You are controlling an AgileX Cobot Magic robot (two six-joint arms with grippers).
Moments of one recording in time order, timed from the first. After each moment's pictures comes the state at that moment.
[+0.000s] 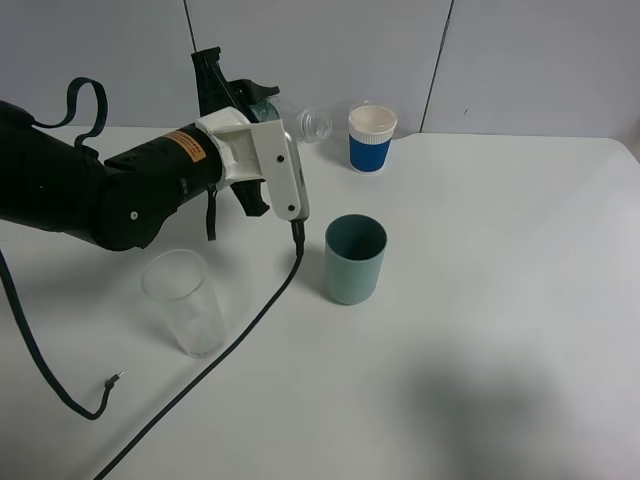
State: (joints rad) left arm -0.66 1.79 -0.72 -0.25 -0.87 1.36; right arm -0.07 0.00 -0.48 0.01 1.06 -0.02
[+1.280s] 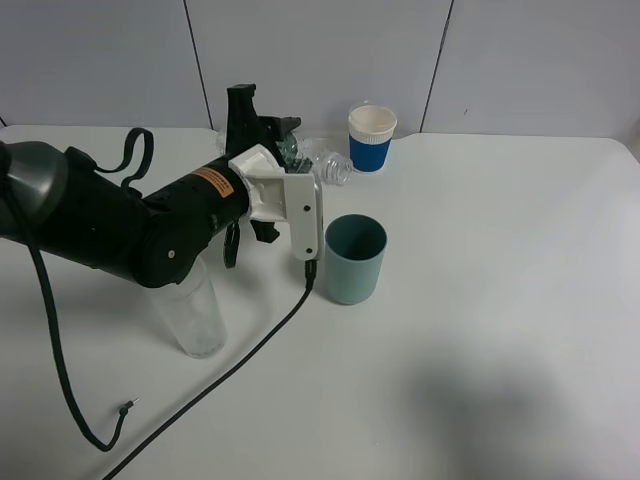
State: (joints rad) left arm -0.75 1.90 -0.72 -0.35 -0.99 1.53; right arm -0.07 0.00 -0.48 0.01 1.06 -0.02
